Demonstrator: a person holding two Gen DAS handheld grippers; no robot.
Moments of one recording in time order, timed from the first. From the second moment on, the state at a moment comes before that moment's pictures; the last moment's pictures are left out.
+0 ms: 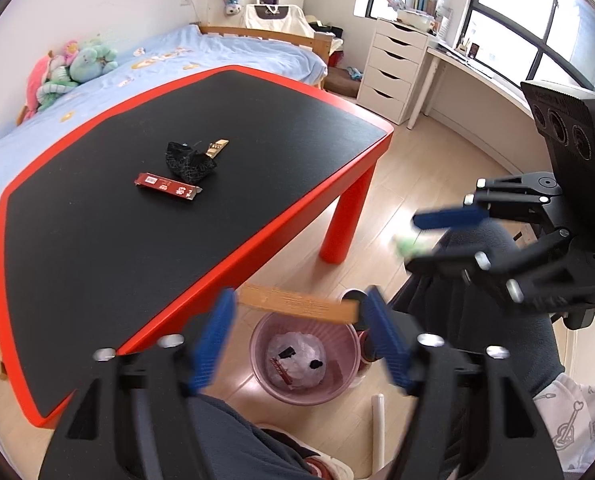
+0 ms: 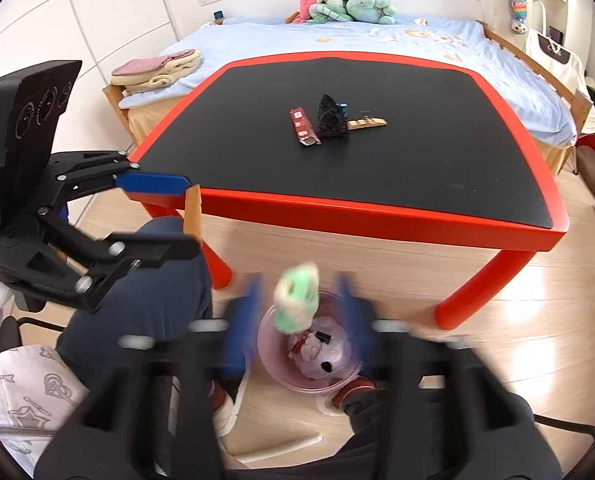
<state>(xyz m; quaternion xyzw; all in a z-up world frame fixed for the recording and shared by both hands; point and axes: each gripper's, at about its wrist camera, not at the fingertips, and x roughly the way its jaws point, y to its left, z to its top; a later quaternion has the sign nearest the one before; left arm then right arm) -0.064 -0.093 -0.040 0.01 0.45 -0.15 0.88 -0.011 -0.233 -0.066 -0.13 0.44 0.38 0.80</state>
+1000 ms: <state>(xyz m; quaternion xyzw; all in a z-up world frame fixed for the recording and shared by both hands) -0.056 -0.060 -0.040 -0.03 0.45 -0.09 0.89 -0.002 -0.233 -0.075 -0.11 0.45 0.36 0.81</state>
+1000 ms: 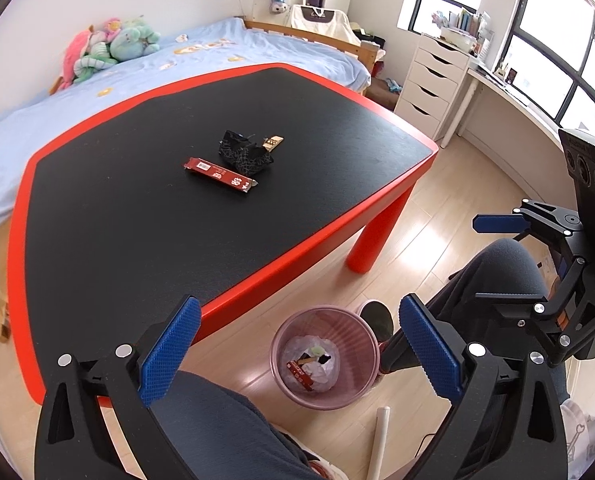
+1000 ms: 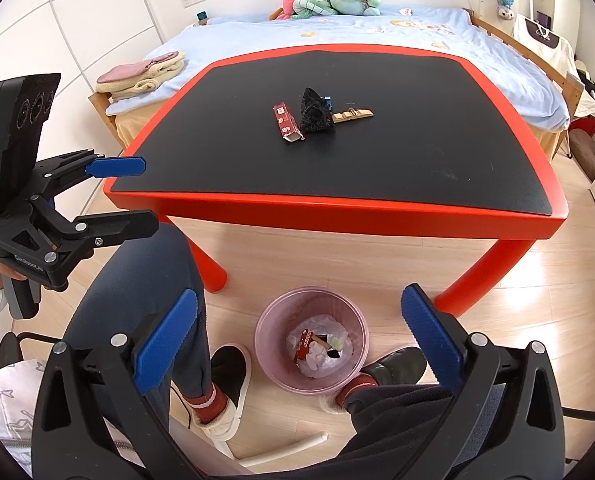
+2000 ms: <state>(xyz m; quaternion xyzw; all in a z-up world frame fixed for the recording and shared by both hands) 0.032 -0.004 -0.033 -0.06 0.46 -0.03 0.89 0.093 -0.177 -0.038 -0.14 0.40 0.37 0.82</state>
